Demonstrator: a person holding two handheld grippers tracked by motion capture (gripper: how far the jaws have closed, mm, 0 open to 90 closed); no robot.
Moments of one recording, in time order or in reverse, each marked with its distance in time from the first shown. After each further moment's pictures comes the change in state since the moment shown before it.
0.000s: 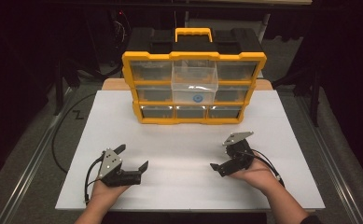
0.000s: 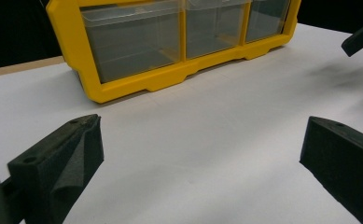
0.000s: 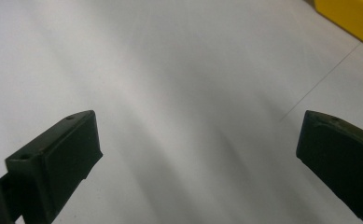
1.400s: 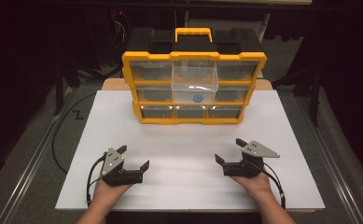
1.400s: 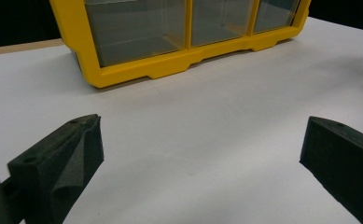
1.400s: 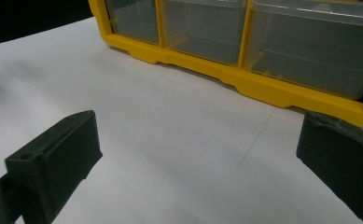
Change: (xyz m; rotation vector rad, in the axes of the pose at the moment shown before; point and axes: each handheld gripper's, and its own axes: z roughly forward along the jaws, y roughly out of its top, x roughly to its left) left arm -0.001 -0.004 0.008 0.039 0.013 -0.042; right arm 0.008 -0.040 -0.012 -0.512 -0.156 0.149
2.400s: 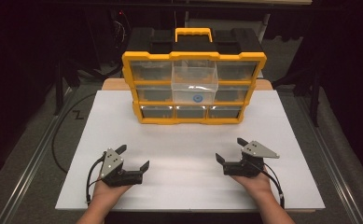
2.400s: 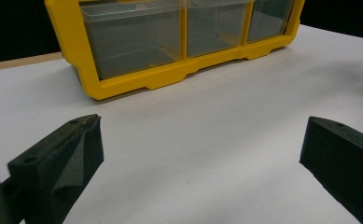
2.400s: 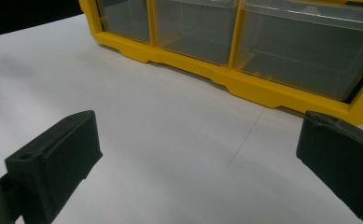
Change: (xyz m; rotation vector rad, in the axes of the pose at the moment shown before) left arm -0.002 0.003 -0.005 -0.037 -0.007 0.018; right arm 0.000 0.000 0.001 0.001 -0.036 -0.018
